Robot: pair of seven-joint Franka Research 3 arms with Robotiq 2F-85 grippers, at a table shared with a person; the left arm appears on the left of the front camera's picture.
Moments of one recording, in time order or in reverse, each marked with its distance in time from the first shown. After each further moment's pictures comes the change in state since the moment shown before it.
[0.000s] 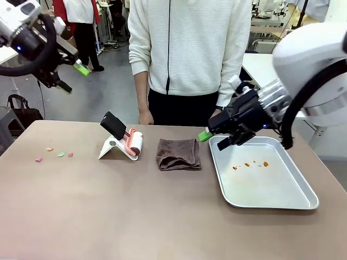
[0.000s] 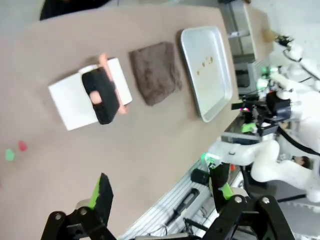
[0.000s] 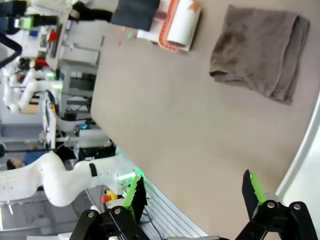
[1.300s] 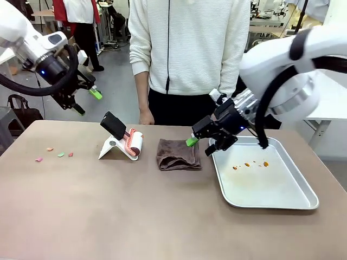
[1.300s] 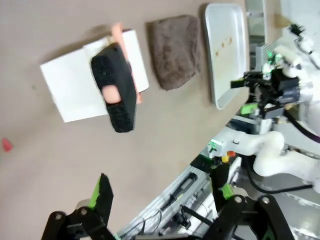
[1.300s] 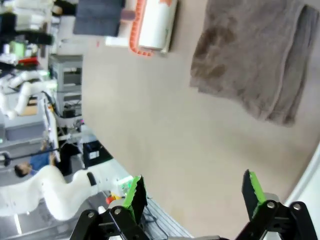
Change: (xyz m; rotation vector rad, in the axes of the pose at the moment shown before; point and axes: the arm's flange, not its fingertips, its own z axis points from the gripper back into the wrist) left arm 0.019 0.038 -0.072 -0.003 0.157 0.088; right arm 0.060 -0.033 -0.062 -0.002 0.121 -0.103
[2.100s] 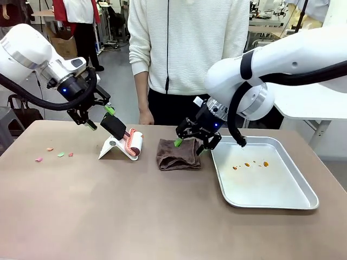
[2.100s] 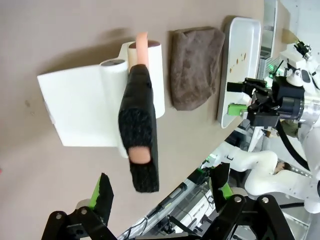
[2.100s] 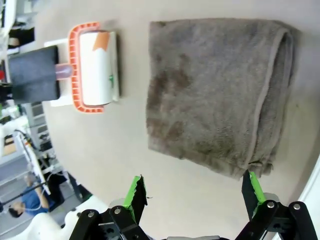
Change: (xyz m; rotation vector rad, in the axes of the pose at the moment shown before) left arm 0.040 0.023 -0.053 -0.013 0.029 0.130; right arm 0.056 -0.004 -0.051 -0.204 0.028 -0.167
